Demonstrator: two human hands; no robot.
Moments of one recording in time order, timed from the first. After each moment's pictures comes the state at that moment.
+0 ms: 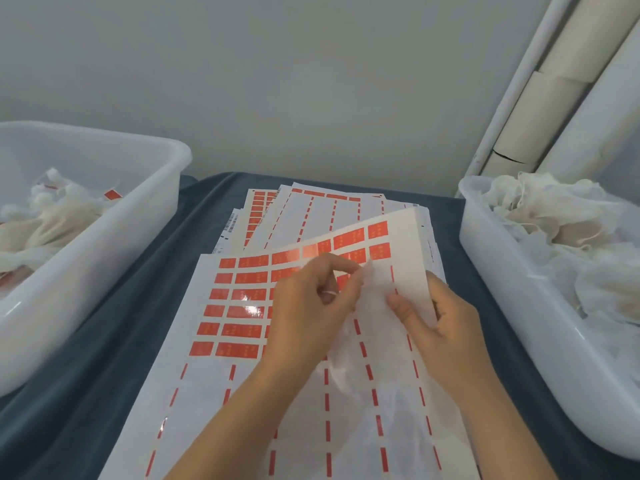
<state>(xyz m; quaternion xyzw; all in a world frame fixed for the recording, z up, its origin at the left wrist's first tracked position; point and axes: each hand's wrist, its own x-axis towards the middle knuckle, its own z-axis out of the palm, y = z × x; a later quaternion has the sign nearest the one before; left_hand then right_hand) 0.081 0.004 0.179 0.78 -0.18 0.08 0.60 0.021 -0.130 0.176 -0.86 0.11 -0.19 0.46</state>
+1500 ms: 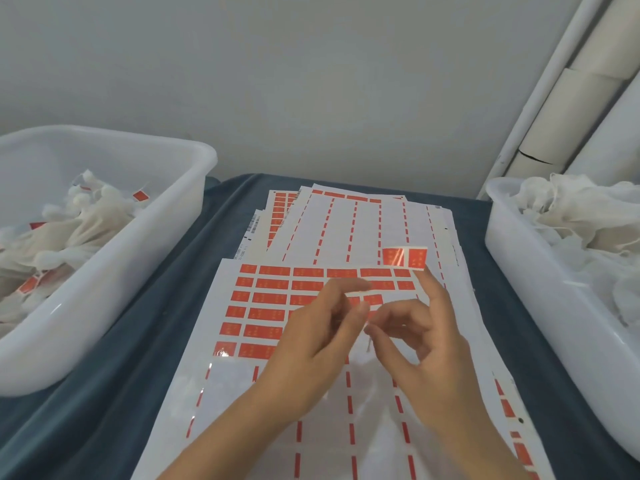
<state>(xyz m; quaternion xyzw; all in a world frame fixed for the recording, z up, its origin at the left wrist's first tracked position) 0.068 0.043 0.166 0.76 -0.29 -0.01 0.58 0.018 -0.087 0.164 -0.83 -0.02 -0.23 0.50</state>
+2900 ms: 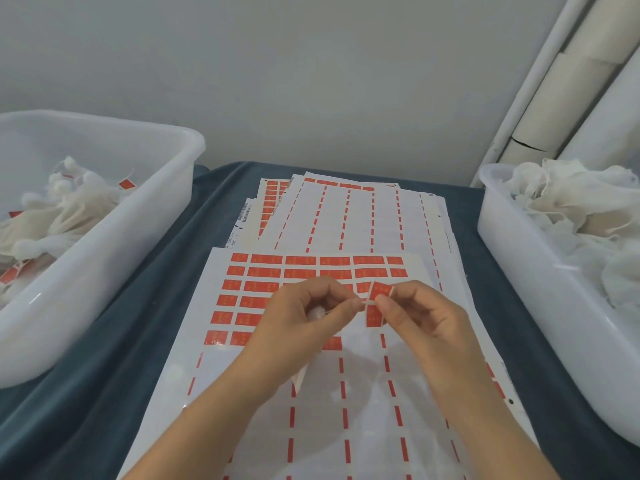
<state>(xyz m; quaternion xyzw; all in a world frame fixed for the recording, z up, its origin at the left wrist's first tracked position) 0.074 0.044 0.174 0.76 -0.20 -0.09 0.61 0.017 -0.098 0.168 -0.76 0.07 -0.15 0.62</state>
